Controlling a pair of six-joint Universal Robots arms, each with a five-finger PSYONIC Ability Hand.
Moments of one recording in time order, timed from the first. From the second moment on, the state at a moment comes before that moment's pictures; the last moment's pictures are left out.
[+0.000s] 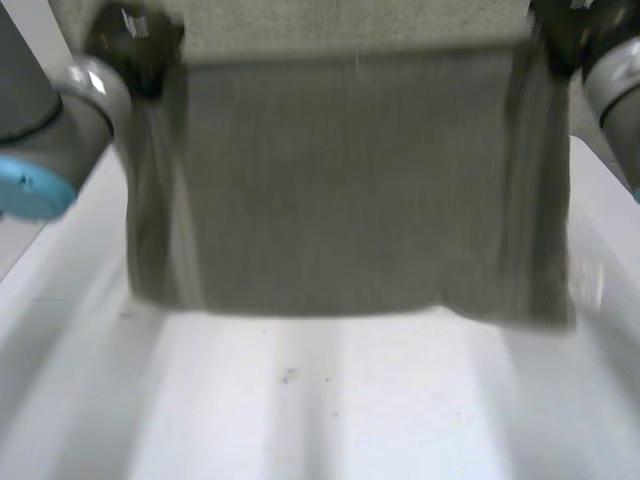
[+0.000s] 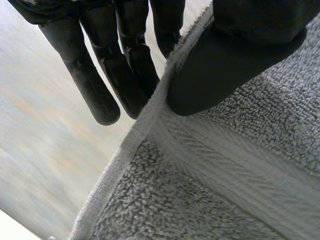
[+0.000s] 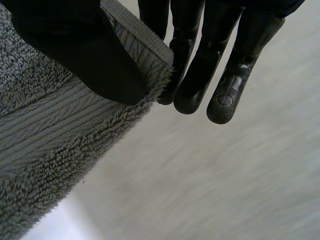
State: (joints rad) left arm 4.40 -2.14 -0.76 3.07 -1.46 3.67; right arm 1.80 -1.13 0.95 -0.09 1.46 2.54; left_hand 1.17 1.22 1.22 1.22 1.03; right_hand 1.39 1.21 1.22 1.22 1.03
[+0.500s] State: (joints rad) left arm 4.42 -1.97 -1.40 3.22 -1.46 3.43; right arm 1.80 -1.17 1.36 -0.09 1.32 2.62; left_hand 1.17 1.22 1.22 1.22 1.03; right_hand 1.39 1.21 1.22 1.22 1.03
